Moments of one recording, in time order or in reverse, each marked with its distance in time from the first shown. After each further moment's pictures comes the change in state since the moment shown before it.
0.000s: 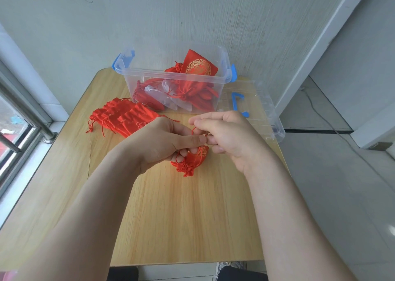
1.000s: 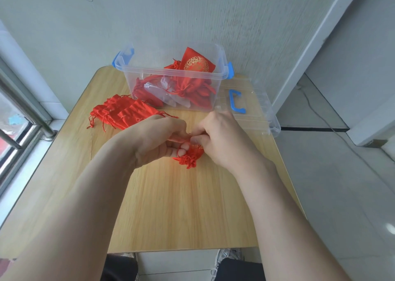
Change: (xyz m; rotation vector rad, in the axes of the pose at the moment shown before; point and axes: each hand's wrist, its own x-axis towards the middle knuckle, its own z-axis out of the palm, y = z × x) left_hand -0.002 -0.003 -0.003 -0.270 0.005 -0.101; right_hand -0.008 0.019 0.003 -0.871 0.069 -0.475
